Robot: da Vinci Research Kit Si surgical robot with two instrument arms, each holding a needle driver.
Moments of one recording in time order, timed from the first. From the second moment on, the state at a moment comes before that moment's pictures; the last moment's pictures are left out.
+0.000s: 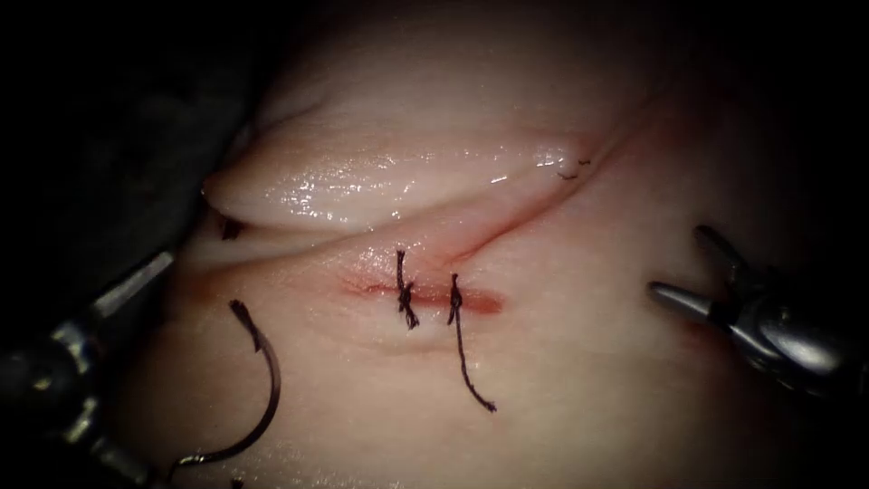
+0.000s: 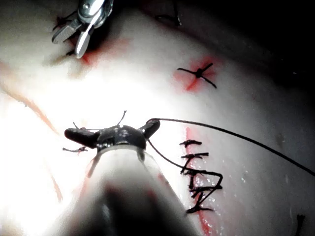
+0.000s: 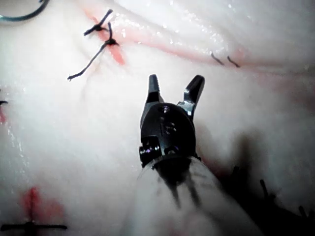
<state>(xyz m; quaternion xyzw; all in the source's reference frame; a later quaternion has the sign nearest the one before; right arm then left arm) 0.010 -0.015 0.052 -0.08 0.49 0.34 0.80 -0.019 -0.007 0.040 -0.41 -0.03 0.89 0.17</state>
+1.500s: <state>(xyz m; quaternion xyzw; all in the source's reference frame) 0.012 -0.018 0.052 -0.09 0.43 0.18 0.88 -0.030 -0.012 0.055 -0.51 0.00 0.85 0.08</state>
